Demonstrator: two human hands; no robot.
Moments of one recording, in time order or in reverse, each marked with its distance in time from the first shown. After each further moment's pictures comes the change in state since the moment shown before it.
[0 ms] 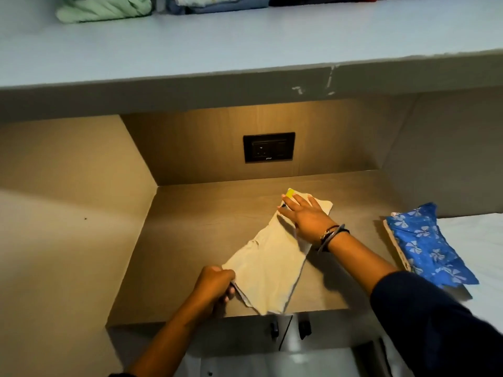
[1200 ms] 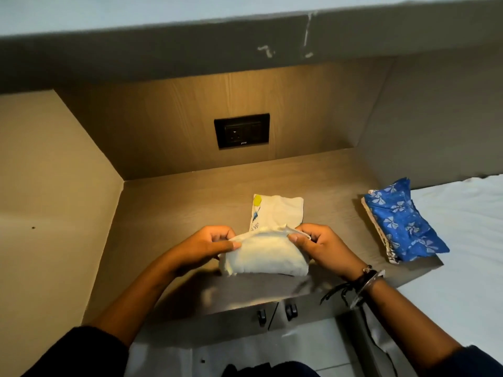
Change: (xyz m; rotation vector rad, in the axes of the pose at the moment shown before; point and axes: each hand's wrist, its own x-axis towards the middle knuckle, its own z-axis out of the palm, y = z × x) left_hand 0.009 0.075 -0.010 0.373 -0.607 0.597; right_hand -0.119 -0.021 0.022 1.368 0.258 0.111
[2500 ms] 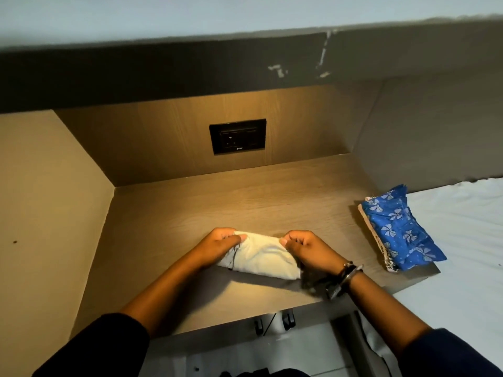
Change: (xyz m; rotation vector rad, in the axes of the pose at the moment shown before) left_hand 0.054 -0.018 0.014 -0.011 0.160 -0.042; right_hand 0.031 0.018 0.005 -0.118 -0.066 0.149
